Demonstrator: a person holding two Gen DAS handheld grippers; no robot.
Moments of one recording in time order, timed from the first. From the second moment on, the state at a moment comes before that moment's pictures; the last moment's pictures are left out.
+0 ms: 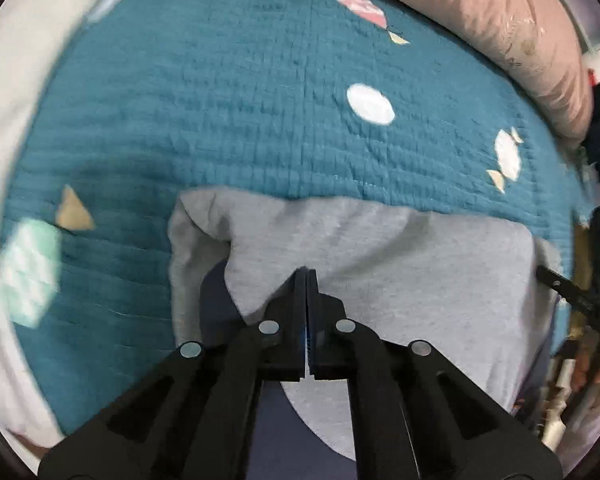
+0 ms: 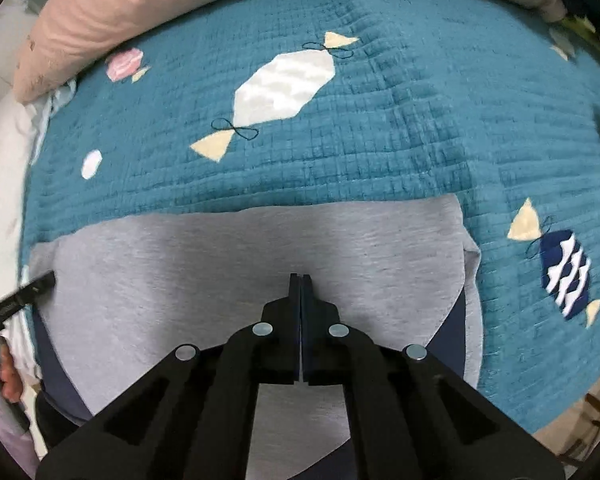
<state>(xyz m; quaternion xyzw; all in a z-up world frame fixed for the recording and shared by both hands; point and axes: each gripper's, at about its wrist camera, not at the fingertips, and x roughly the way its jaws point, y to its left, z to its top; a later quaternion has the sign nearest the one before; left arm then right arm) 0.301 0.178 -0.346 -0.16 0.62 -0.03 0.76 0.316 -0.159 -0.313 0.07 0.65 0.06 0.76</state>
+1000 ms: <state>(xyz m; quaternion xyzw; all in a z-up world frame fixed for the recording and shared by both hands) 0.221 0.073 -0.345 -0.14 0.65 -0.09 0.74 0.195 -0.074 -0.301 0.04 0.67 0.17 0.72</state>
